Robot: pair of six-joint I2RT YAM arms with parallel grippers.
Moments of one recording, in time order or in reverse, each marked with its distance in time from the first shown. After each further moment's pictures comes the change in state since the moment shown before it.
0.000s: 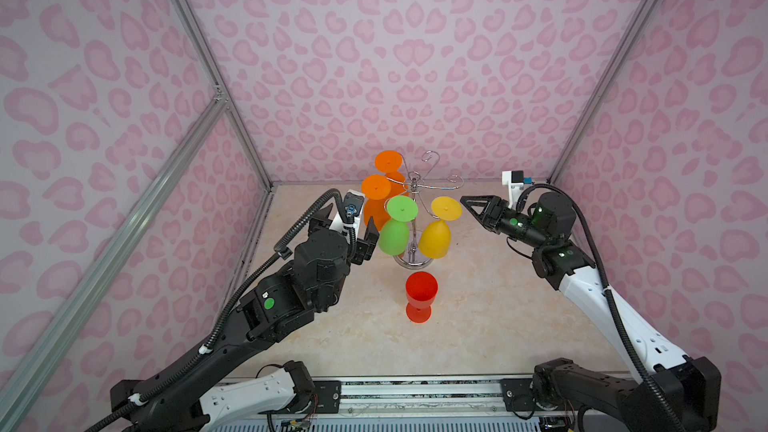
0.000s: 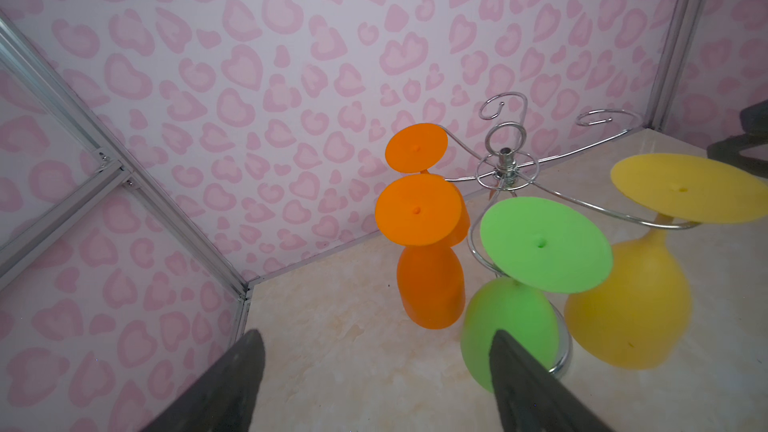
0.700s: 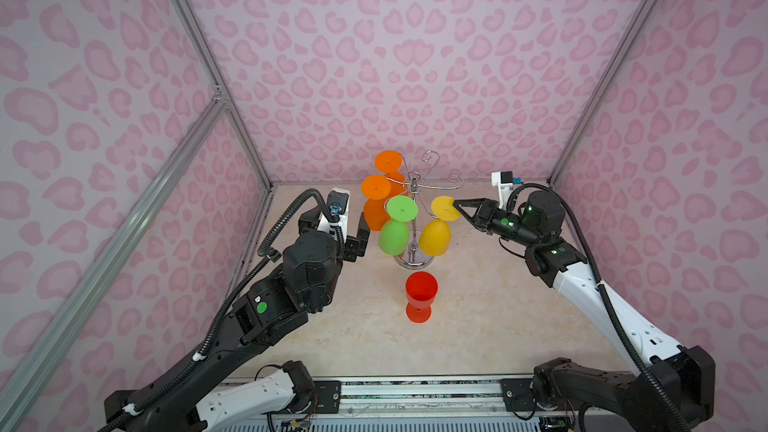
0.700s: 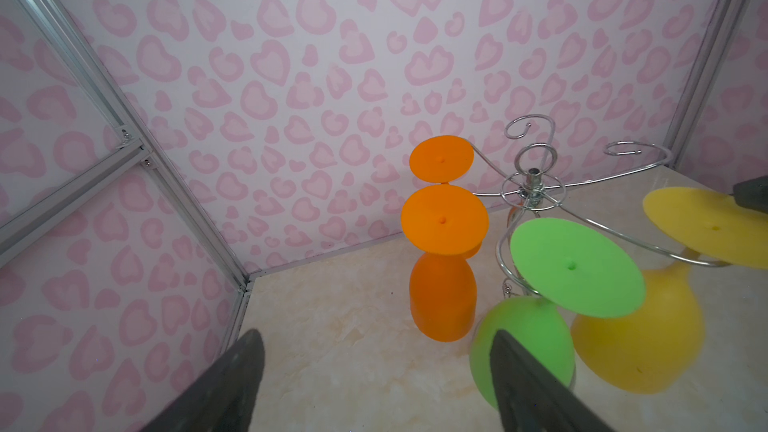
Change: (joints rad) left arm 0.033 -0.043 -0.034 0.033 0.002 -0.035; right arm 0.042 0.036 0.023 -0.016 0.015 -0.005
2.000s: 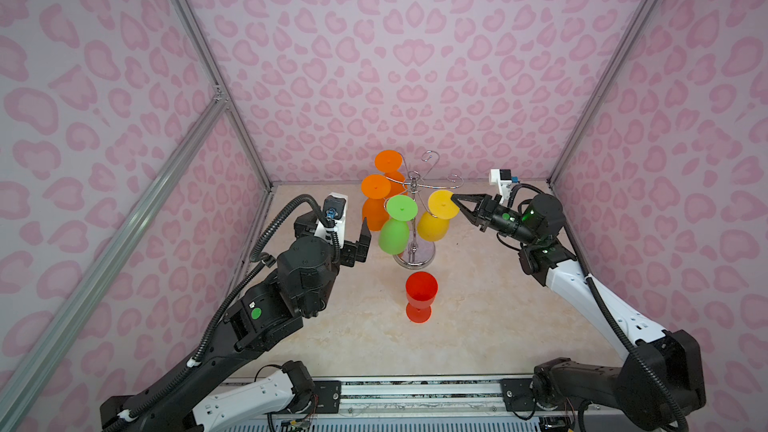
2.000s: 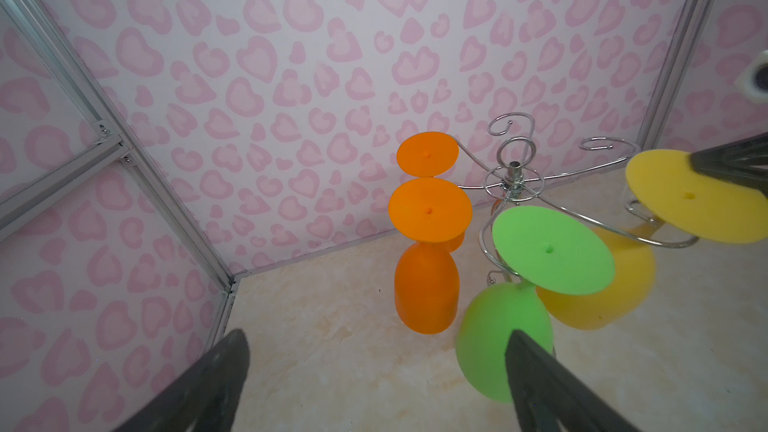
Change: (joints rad) left arm 0.001 -0.038 -0.030 -0.007 0.042 -0.023; right arm -0.020 0.056 -0.058 0.354 -0.119 0.339
